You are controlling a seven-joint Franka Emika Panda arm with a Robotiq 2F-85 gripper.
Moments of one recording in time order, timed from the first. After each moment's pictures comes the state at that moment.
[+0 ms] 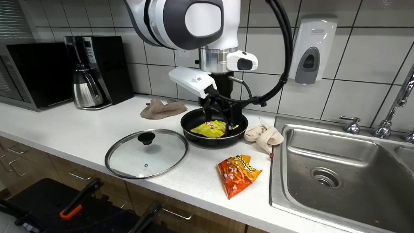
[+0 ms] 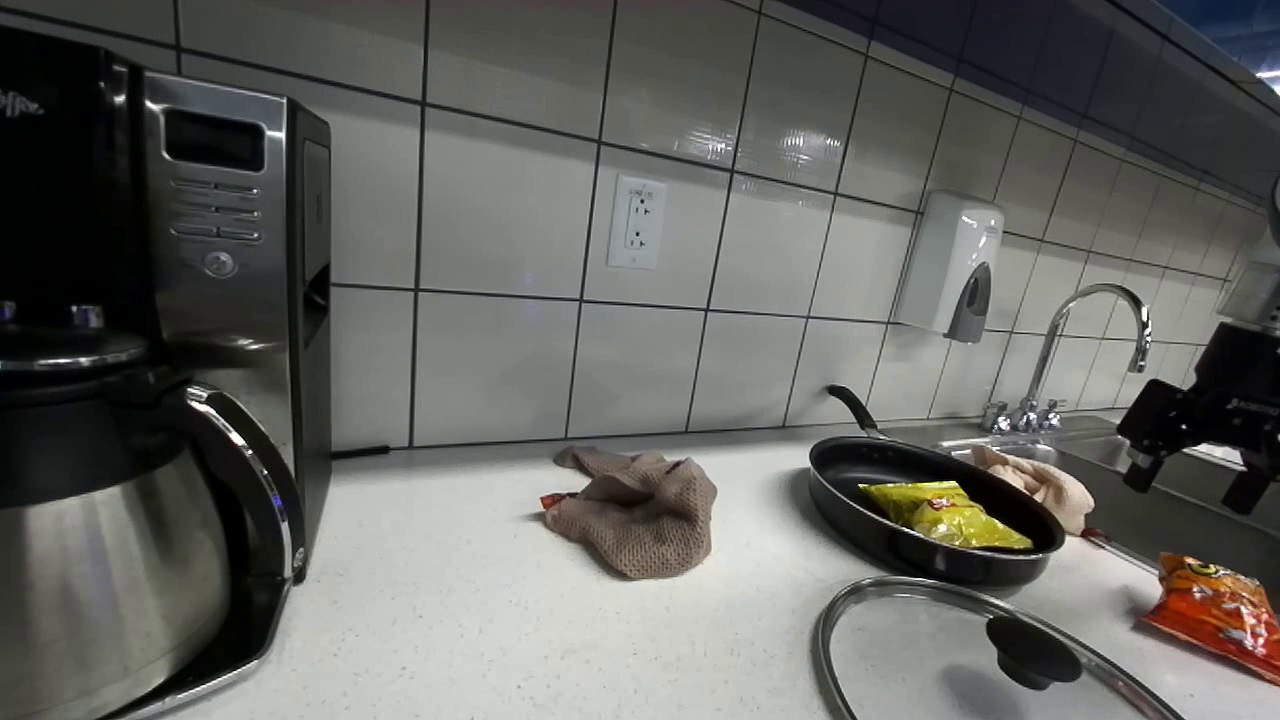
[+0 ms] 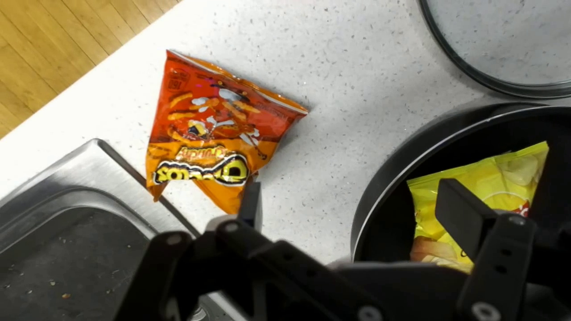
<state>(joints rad) -0.46 -0.05 -0.01 -2.59 0.06 2.63 -0.01</state>
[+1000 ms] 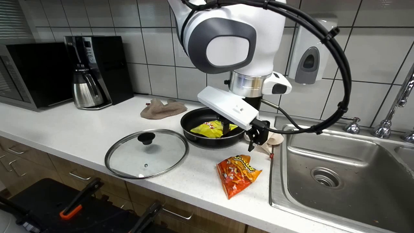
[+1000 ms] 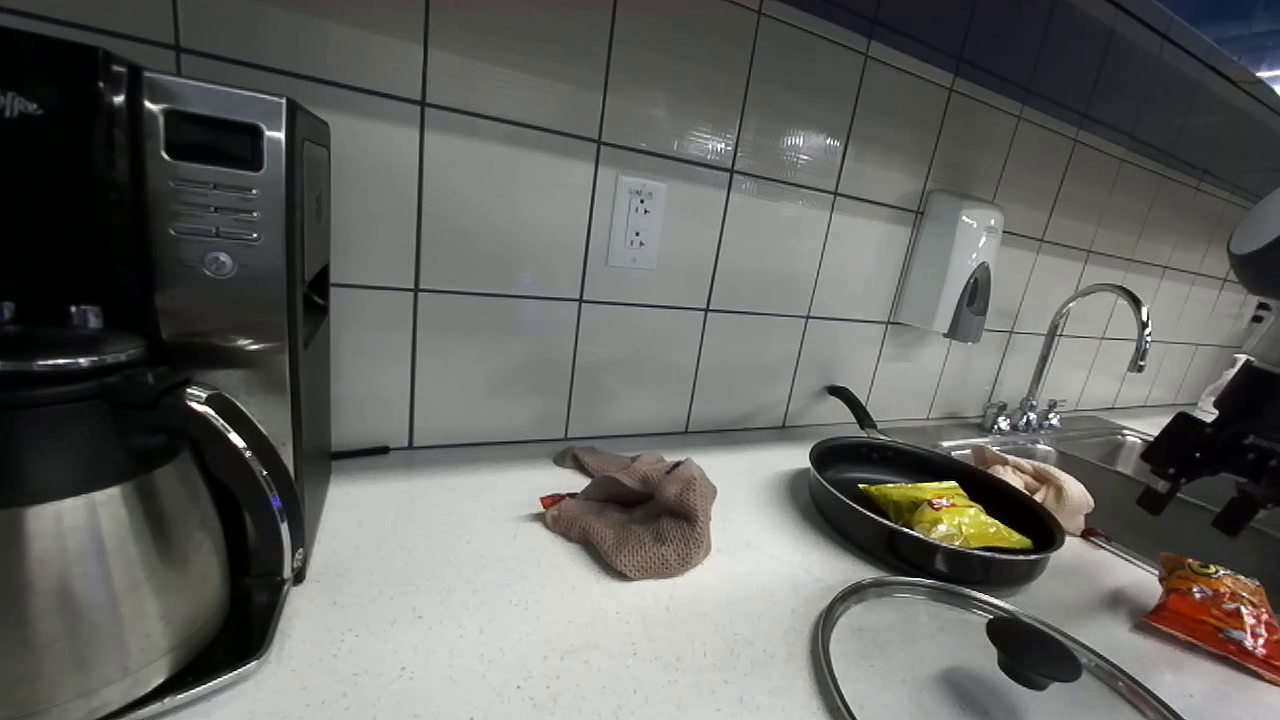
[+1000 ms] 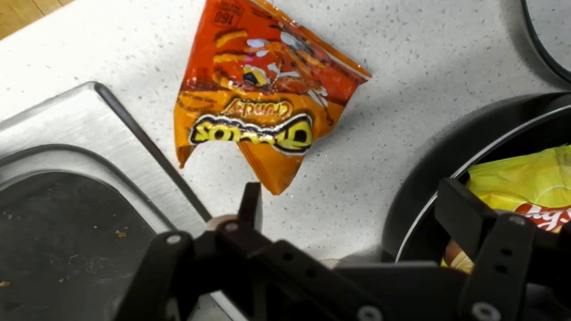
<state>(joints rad) -0.37 0.13 -0.21 -2.48 0.41 2.67 -0.57</state>
